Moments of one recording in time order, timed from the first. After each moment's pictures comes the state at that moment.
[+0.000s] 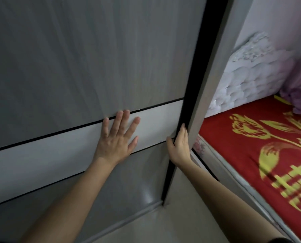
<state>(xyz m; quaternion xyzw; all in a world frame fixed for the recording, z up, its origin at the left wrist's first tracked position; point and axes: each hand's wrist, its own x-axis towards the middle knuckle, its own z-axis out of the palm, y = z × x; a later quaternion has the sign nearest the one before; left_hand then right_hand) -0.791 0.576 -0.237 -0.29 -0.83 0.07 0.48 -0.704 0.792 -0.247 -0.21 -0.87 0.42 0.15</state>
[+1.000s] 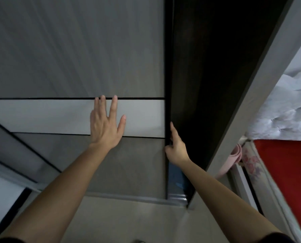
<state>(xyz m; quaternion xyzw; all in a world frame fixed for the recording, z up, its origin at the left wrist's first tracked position) -0.689 0.507 -0.184 0.06 -0.96 -0.01 0.28 -0.706 0.755 -0.266 0.09 -0.84 0.54 -0.04</state>
